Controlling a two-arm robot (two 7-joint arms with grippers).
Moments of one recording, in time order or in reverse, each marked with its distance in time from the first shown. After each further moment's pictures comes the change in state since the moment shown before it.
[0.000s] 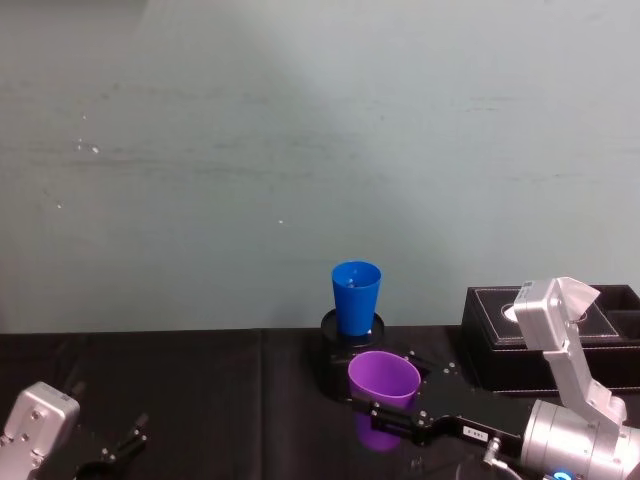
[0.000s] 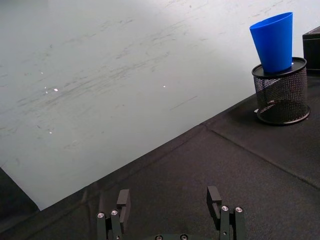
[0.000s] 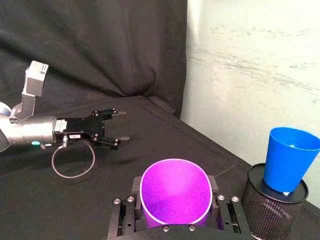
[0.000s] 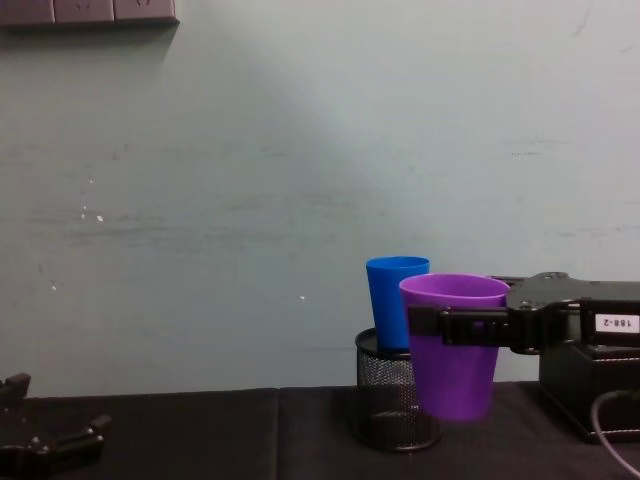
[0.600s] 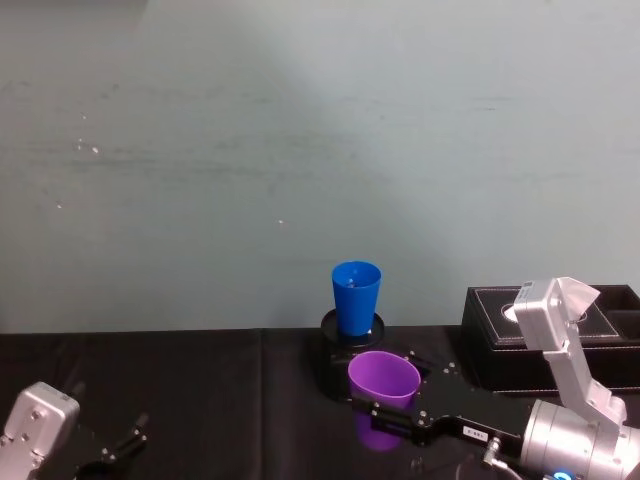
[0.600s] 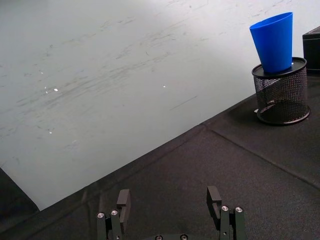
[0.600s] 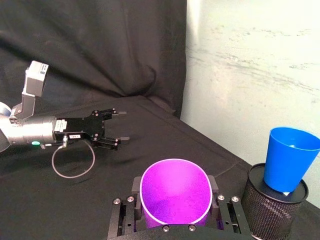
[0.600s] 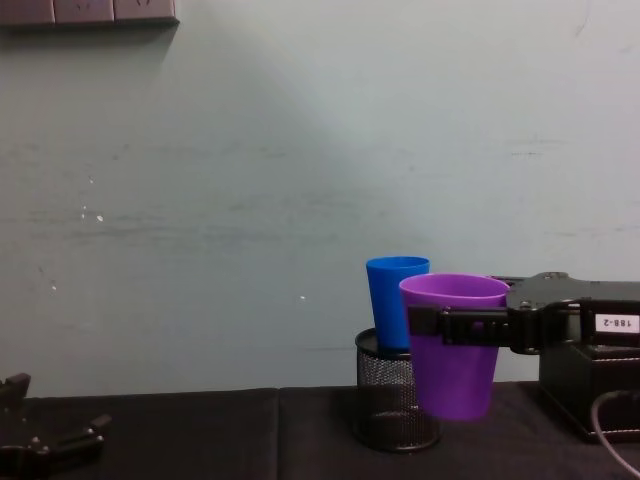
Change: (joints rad) left arm 0.000 0.000 0.000 0.000 0.000 0.000 0.000; right arm 0.000 0.000 0.000 0.000 0.000 0.000 0.000
